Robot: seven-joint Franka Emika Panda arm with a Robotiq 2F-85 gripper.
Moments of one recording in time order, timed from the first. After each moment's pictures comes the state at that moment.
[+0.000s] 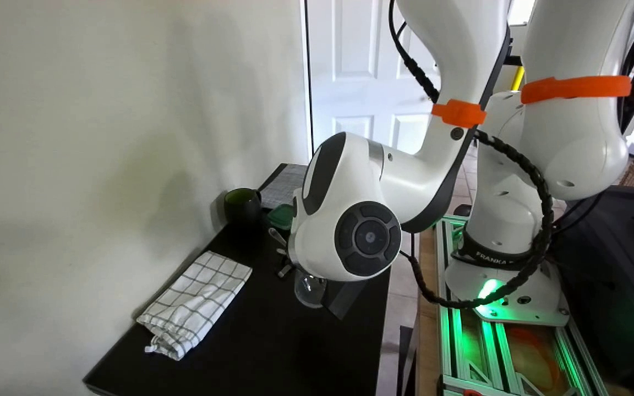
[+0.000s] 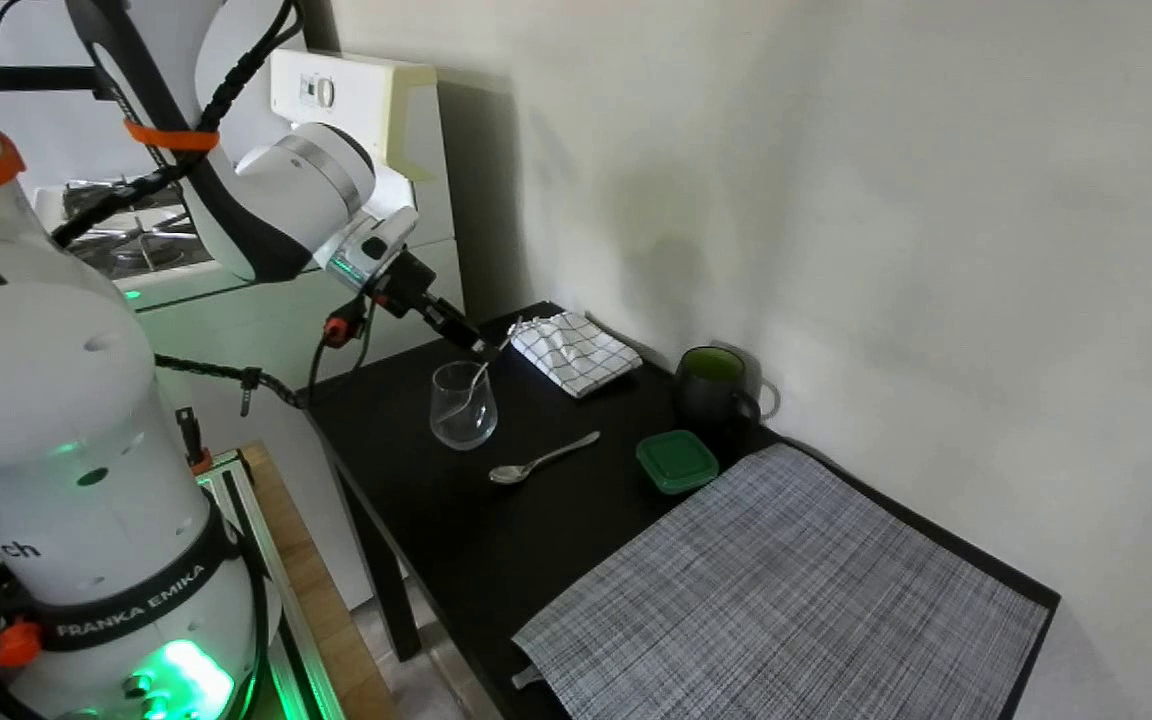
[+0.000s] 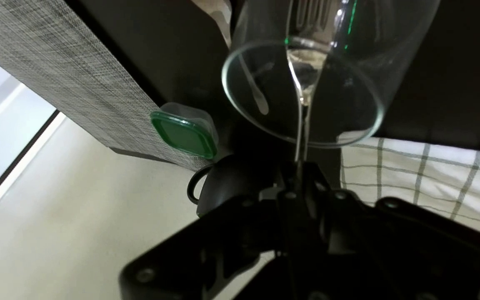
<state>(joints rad) 0.27 -0.05 0.38 -2.74 -1.32 2.28 2.05</state>
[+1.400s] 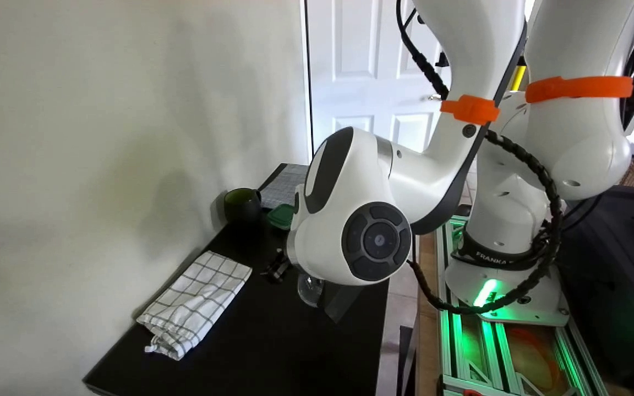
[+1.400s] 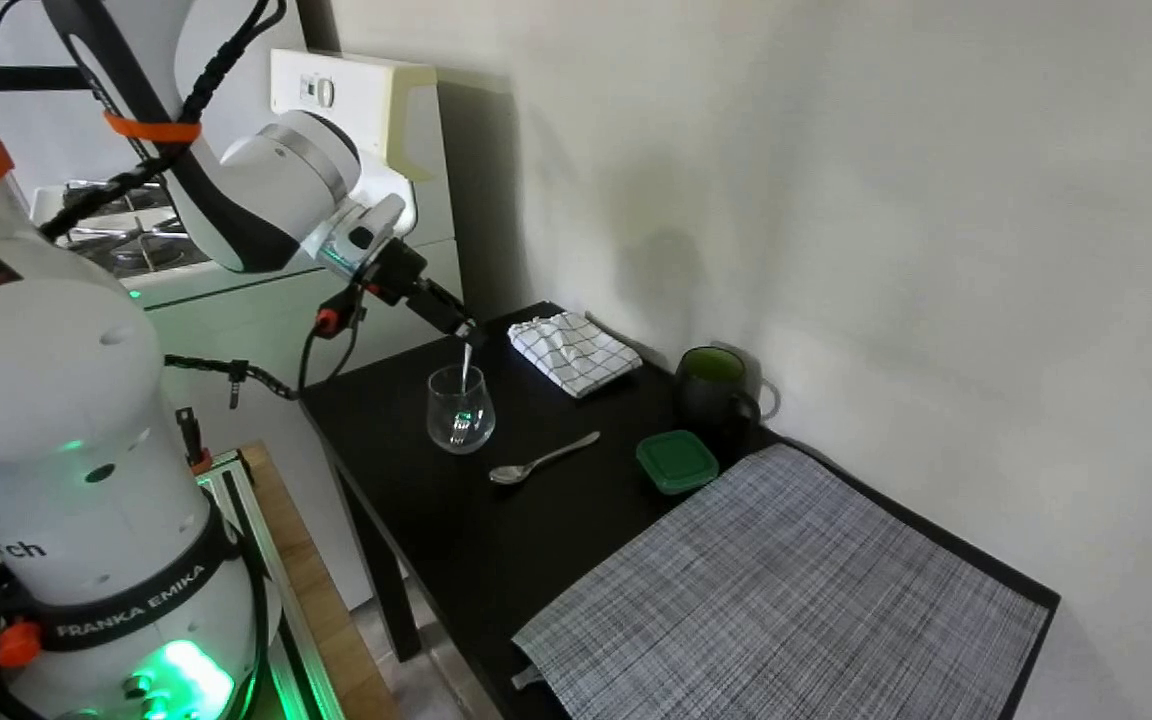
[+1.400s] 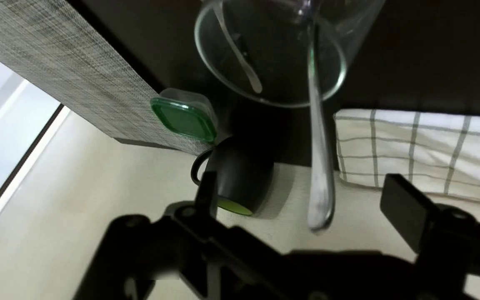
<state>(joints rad) 0.32 -0.09 0.38 -2.74 -1.29 2.24 2.09</state>
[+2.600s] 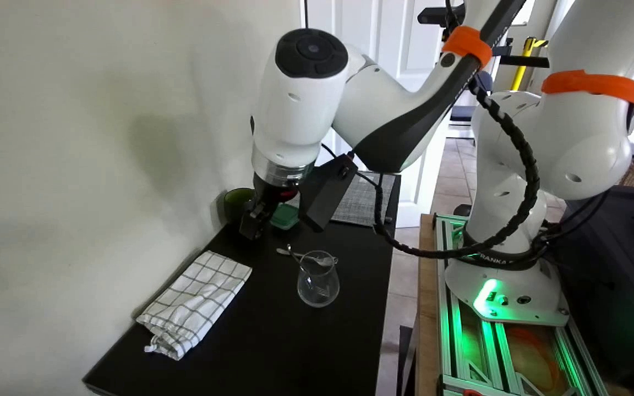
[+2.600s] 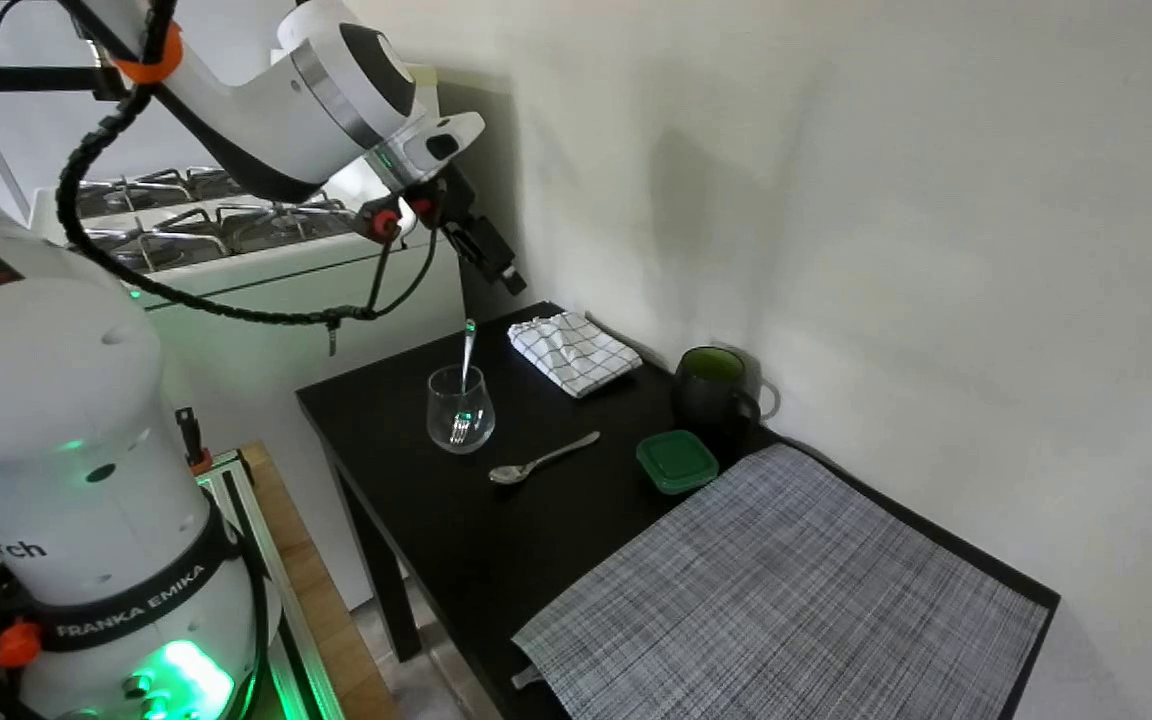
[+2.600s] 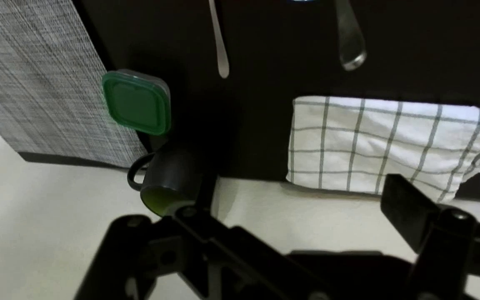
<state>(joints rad) 0.33 -0.33 0.07 -2.74 -0.85 2.56 1.19</state>
